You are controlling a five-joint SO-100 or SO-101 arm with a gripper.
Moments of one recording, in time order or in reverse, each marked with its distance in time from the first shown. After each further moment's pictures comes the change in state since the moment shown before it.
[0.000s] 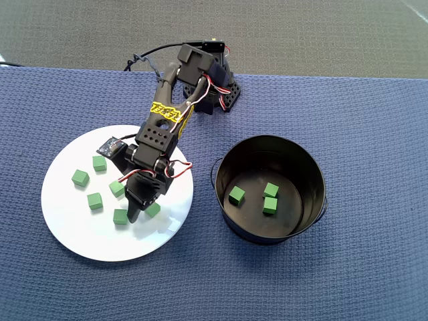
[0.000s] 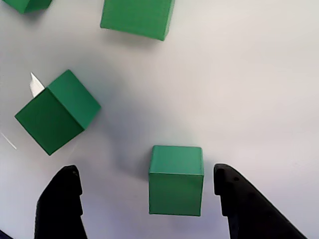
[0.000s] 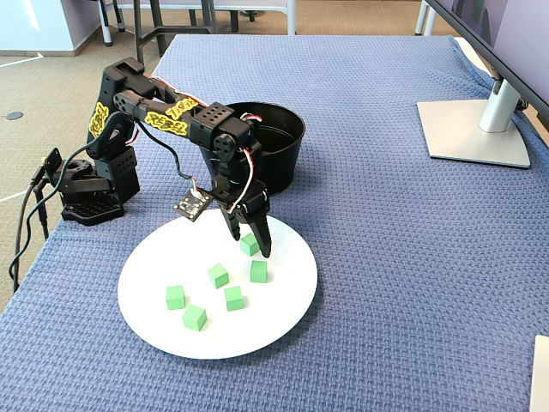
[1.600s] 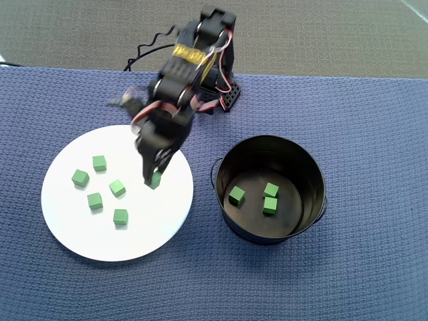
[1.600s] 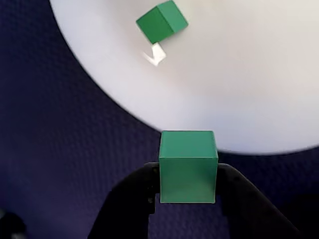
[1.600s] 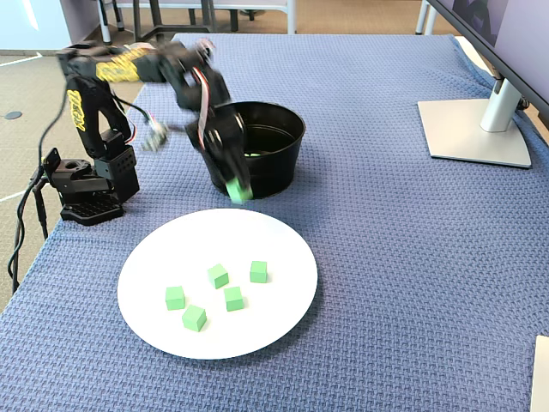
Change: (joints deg) arm -4.2 41.4 18.0 -1.3 0.4
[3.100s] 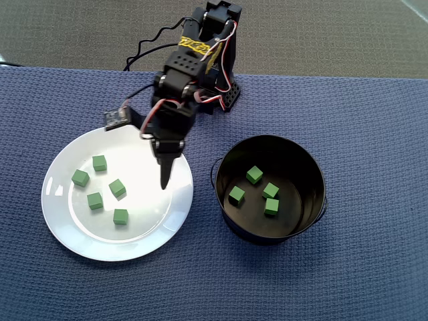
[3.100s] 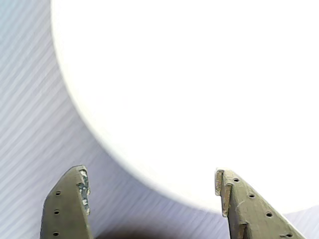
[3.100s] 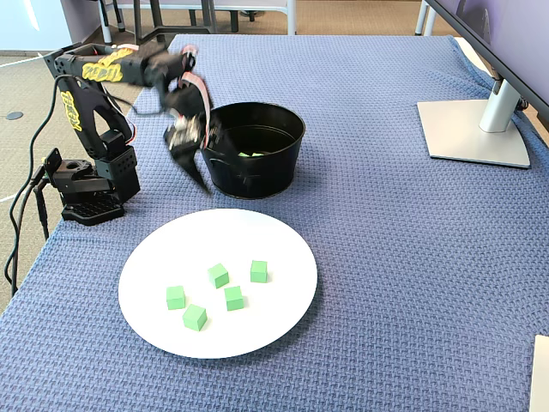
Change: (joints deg) arm 5.9 5.7 18.1 -6.6 -52.5
